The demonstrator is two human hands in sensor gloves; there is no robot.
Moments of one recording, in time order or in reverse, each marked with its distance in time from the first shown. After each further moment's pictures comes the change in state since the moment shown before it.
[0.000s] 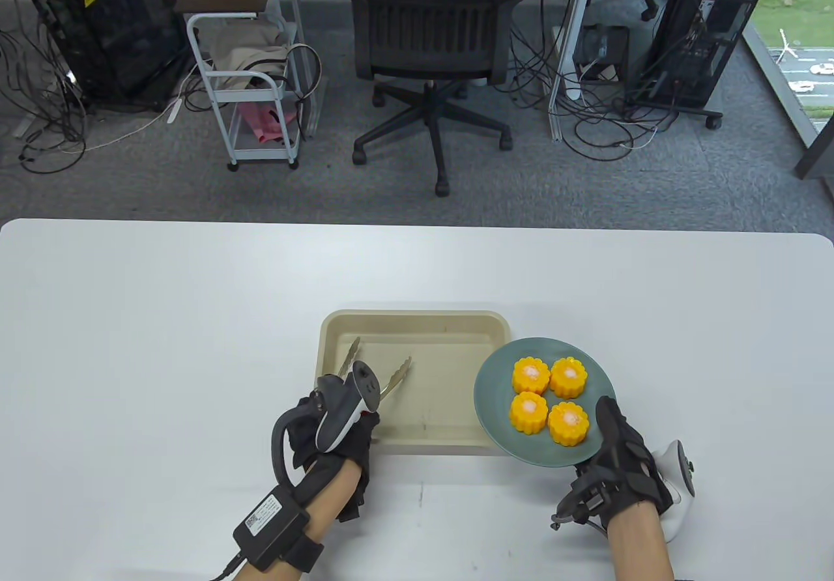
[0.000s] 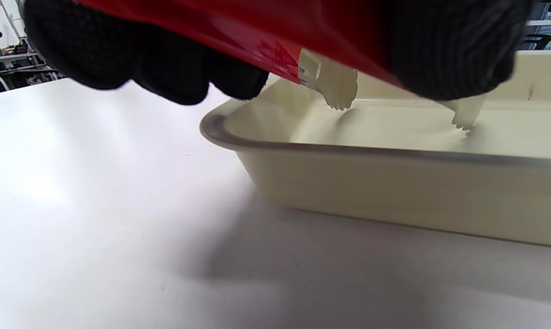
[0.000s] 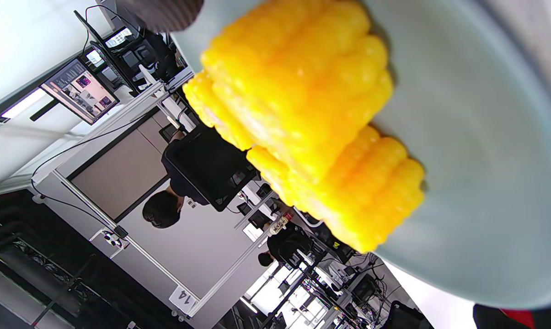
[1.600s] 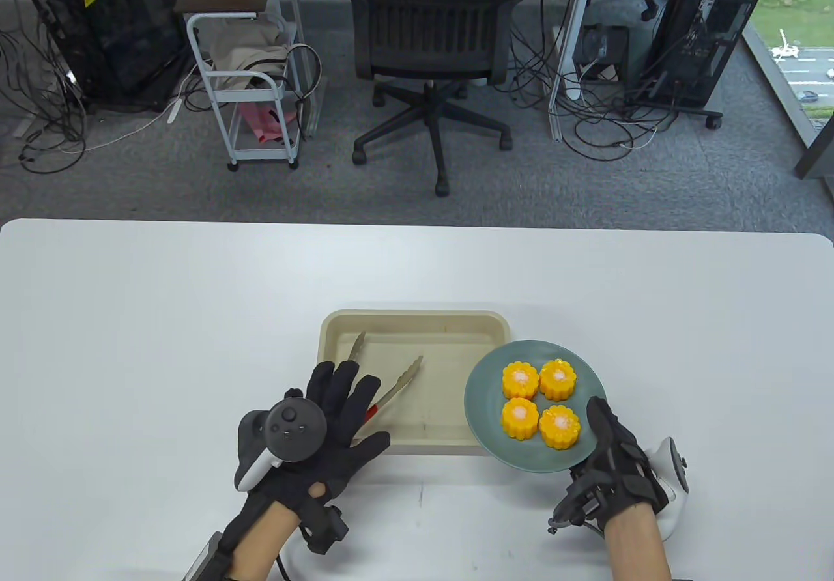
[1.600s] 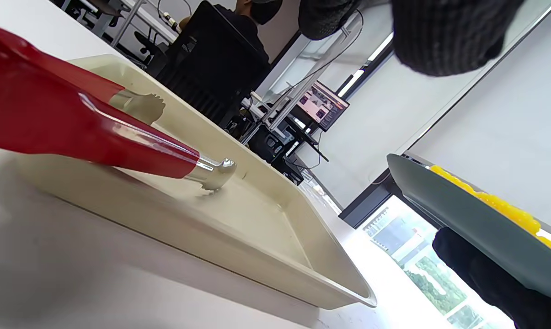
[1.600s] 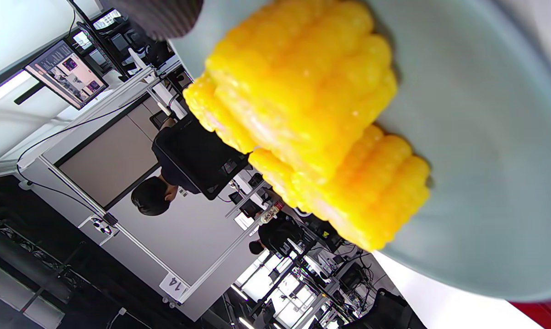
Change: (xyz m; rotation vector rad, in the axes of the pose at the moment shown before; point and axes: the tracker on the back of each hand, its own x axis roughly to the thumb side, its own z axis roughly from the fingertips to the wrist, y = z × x) left_hand -0.057 0.007 0.035 0.039 -0.732 0.660; right_hand -0.006 0.004 -0.002 0.038 0.024 0.022
